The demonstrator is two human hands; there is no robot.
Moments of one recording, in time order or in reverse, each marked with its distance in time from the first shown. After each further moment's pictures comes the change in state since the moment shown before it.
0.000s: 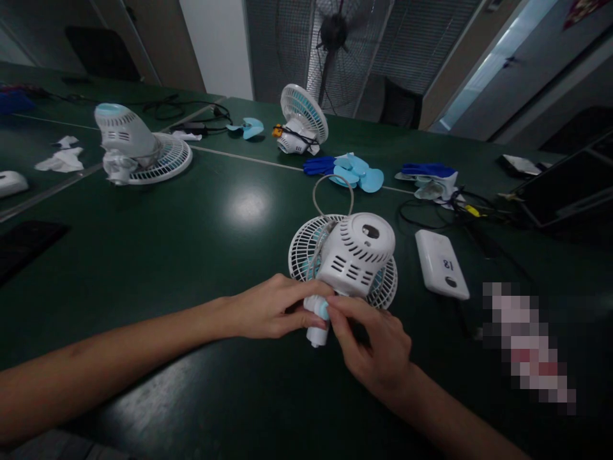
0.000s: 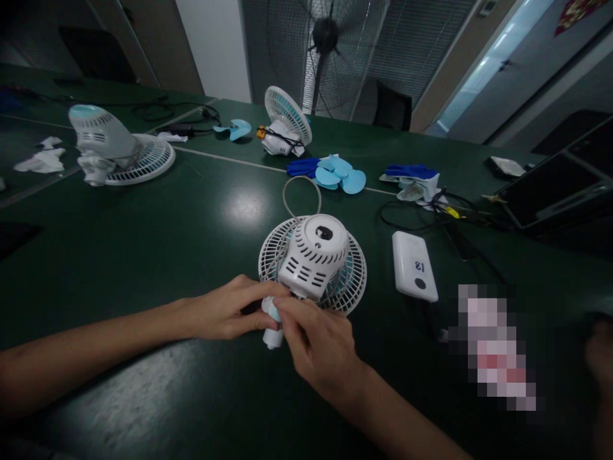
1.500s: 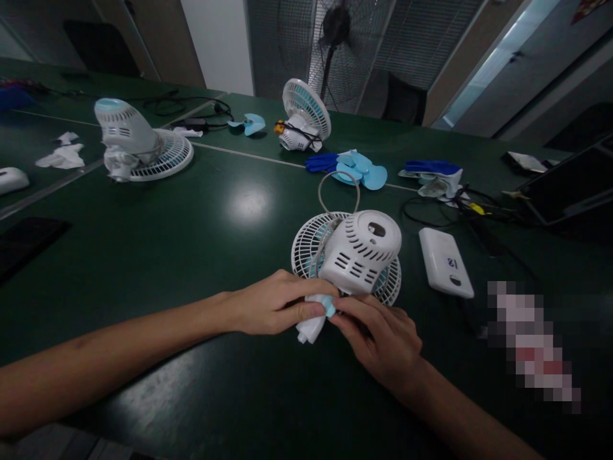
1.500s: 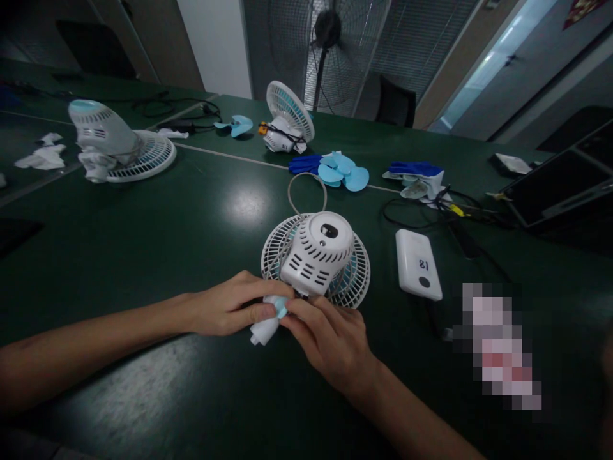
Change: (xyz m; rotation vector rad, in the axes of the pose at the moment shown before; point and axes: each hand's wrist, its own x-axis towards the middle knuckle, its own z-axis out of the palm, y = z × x) left_hand 0.001 0.002 -0.005 -0.015 -0.026 0.004; right_hand -0.001 0.008 -0.012 -0.128 -0.127 -0.064
